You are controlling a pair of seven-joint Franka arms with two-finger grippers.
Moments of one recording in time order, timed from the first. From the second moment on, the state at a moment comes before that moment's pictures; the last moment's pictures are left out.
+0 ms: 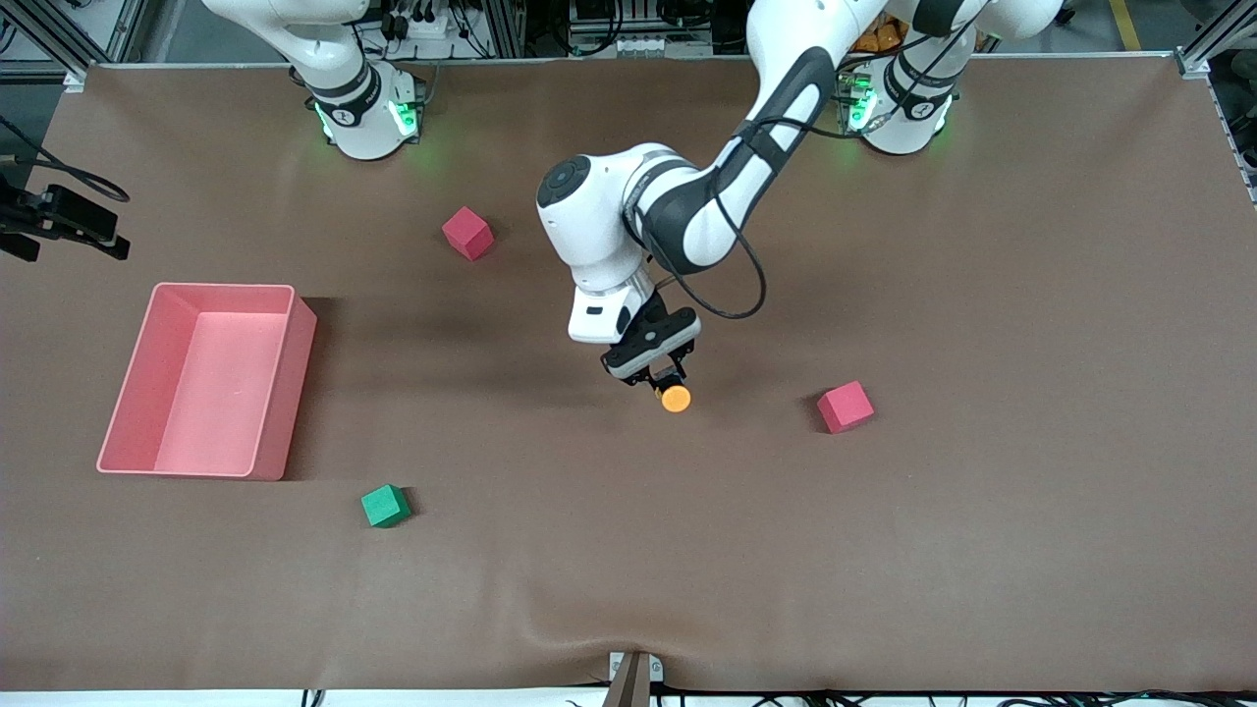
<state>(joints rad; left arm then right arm) -0.88 0.76 0.01 -1.27 0.57 1.95 -1.63 -0.05 0.03 -0.02 -1.46 0.01 1.44 -0.06</state>
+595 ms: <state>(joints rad) -0.96 0.85 0.01 -1.29 0.81 1.81 -2.05 -0.05 0.03 -0.02 -1.46 0.01 1.44 -0.06</state>
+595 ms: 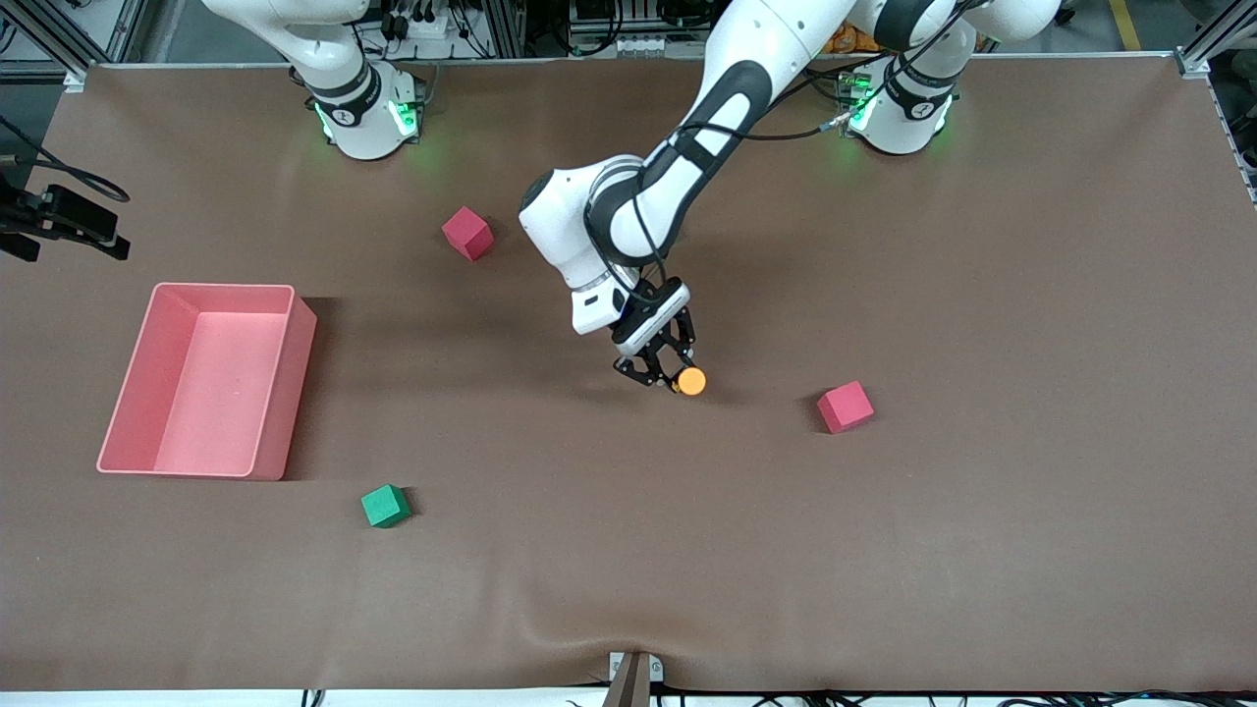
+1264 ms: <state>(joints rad) -1.03 0.95 0.02 -1.29 0.97 1.71 -2.36 -0.05 0.03 -0.02 -1.46 0.01 1.44 -0.06</state>
